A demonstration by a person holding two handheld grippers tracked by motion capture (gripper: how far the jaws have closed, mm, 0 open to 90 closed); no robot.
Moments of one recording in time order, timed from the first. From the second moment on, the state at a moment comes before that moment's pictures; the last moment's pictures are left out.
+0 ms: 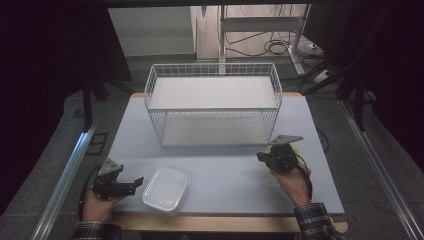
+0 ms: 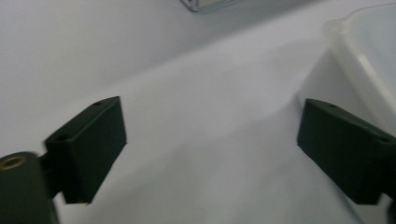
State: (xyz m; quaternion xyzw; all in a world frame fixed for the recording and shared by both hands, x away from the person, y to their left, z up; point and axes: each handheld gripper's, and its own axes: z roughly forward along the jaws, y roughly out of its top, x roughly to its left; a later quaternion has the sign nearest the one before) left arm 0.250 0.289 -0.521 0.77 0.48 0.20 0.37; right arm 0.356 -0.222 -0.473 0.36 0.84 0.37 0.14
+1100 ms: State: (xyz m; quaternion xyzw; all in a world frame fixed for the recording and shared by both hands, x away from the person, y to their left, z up) left arm 0.207 0.238 -0.523 0.85 0.39 0.07 0.34; right arm 0.305 -0.215 -0.473 0.33 0.85 0.40 0.08
